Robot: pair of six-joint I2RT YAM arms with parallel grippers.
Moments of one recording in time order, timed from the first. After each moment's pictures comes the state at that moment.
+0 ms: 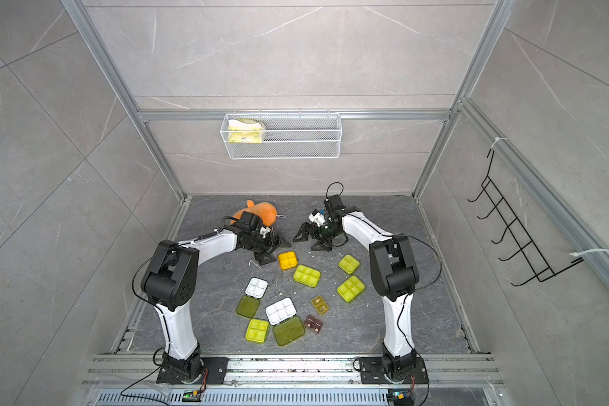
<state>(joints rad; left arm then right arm) -0.39 1.95 1.27 -0.40 0.64 -0.83 0.35 2.08 1.64 -0.75 -0.78 0.37</state>
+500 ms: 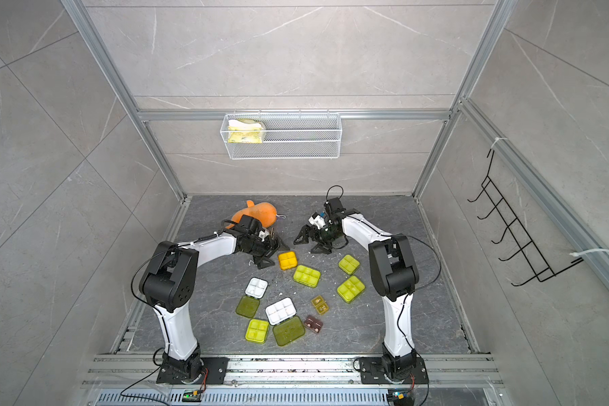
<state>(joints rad) -0.39 1.94 1.23 -0.38 0.64 -0.84 0.35 2.08 1.60 -0.73 -0.79 0.38</state>
